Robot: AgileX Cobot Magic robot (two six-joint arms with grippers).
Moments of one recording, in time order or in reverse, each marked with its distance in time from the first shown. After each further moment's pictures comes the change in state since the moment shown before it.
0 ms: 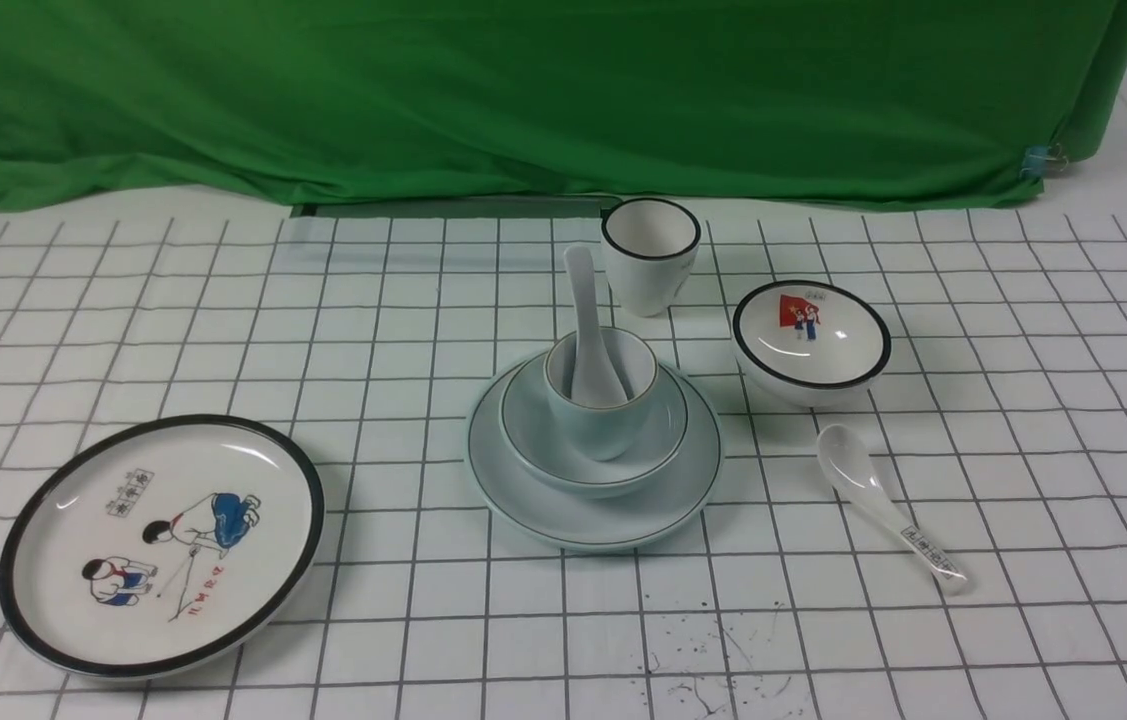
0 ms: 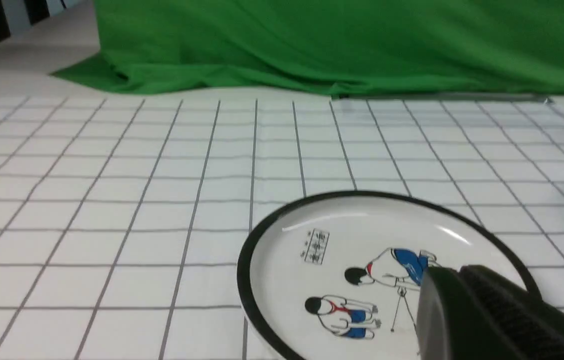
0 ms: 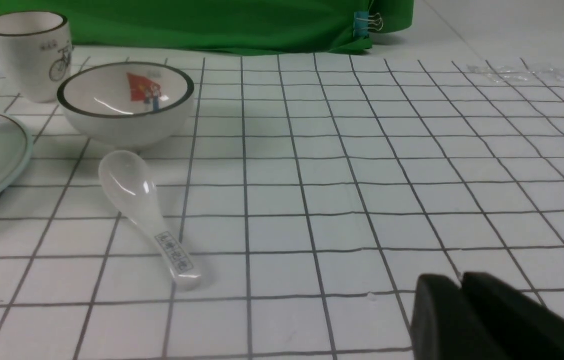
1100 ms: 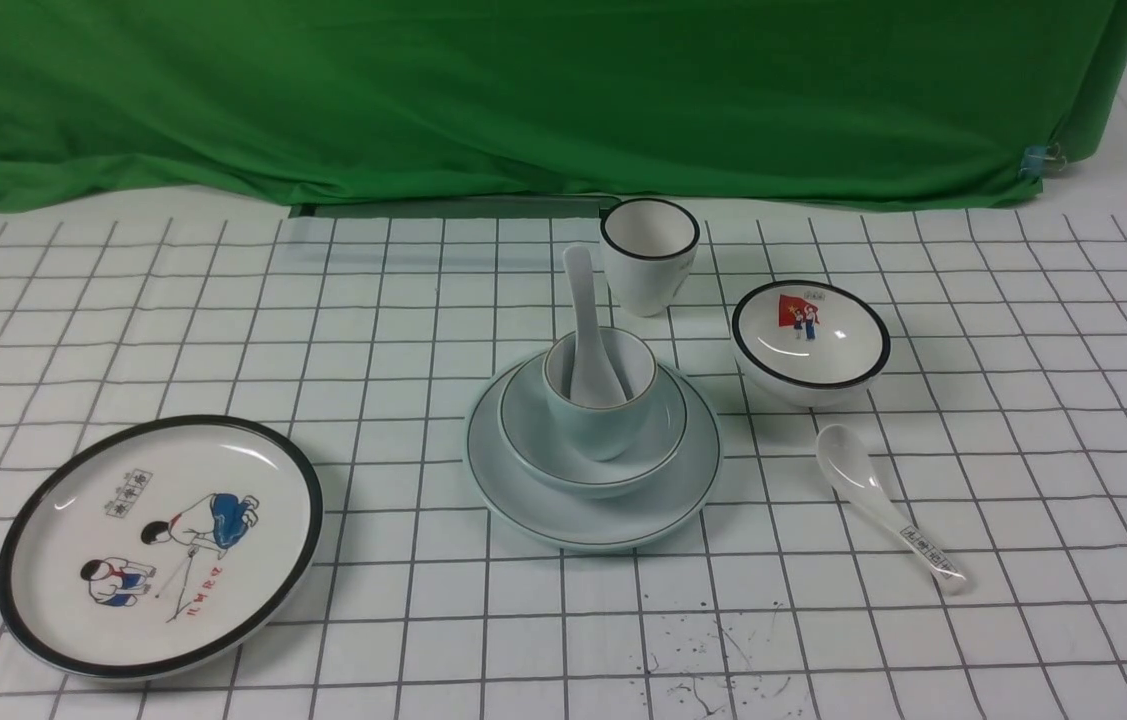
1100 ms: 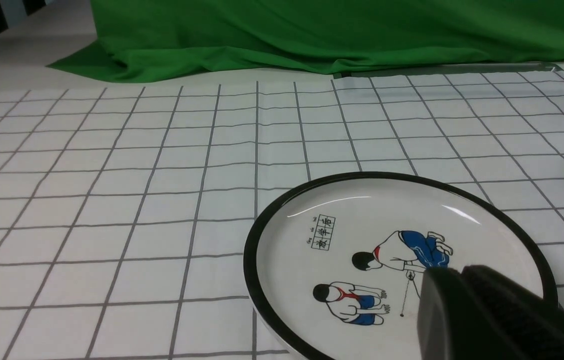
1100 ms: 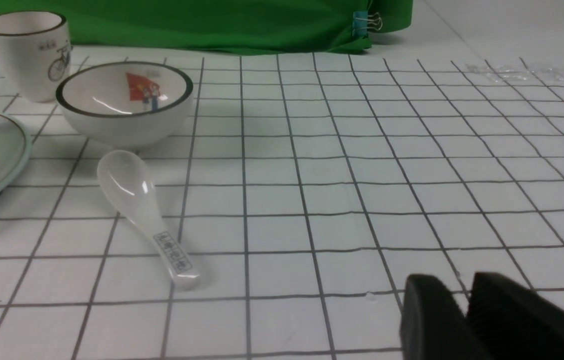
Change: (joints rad) right arm 0.000 0.000 0.000 0.000 0.000 0.000; left arm 0.000 0.000 0.000 0.017 0.010 0.026
